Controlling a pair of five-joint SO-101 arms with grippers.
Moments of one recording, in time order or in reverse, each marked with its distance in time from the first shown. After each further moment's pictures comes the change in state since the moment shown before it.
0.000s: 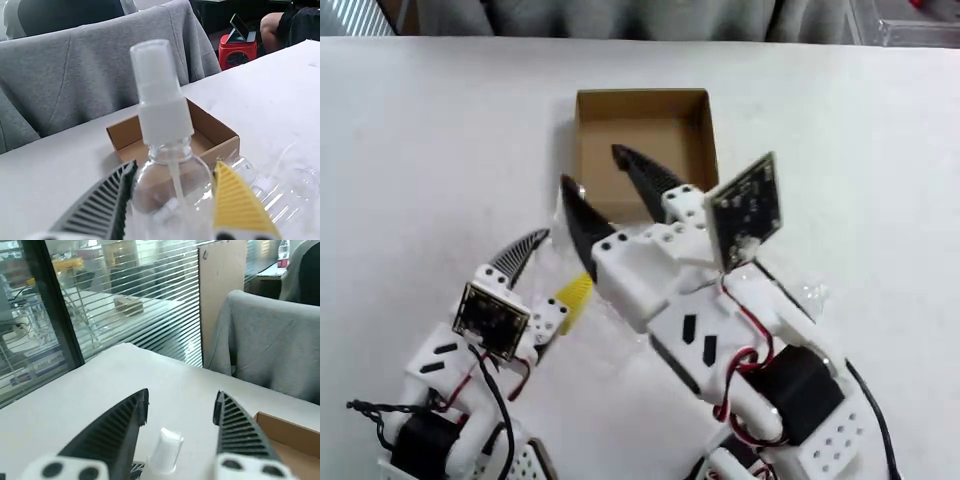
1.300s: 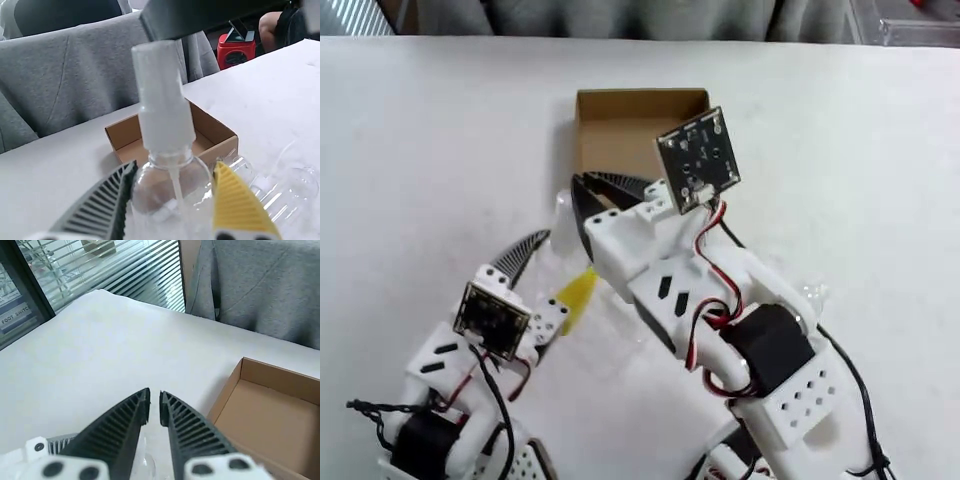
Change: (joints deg) left arm 0.2 0.1 0.1 0.1 0.0; right arm 2.7 9.4 -2.9 8.2 -0.1
